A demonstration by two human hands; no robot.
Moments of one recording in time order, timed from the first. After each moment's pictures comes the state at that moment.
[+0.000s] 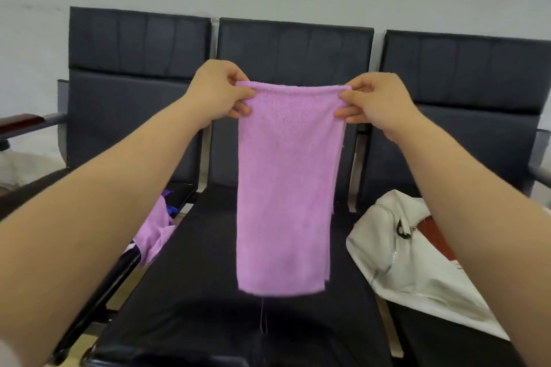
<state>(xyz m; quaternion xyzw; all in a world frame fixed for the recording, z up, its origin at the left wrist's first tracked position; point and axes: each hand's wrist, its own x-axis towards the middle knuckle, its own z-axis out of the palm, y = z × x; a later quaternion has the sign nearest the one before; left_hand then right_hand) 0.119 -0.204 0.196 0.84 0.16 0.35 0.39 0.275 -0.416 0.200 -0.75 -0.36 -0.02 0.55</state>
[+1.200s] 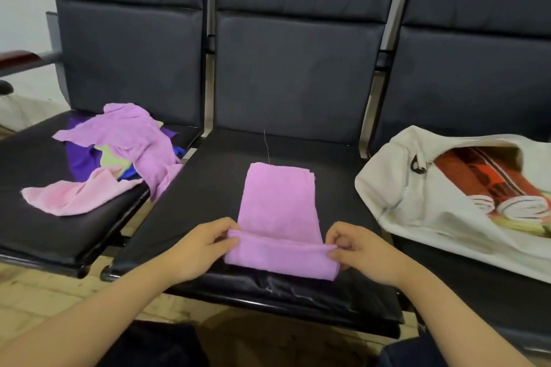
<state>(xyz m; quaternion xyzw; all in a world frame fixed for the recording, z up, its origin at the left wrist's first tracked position) 0.001 -0.251 -0.101 0.89 0.13 0.06 0.43 0.197 -0.509 -0.077 -0.79 -0.42 0.30 0.33</state>
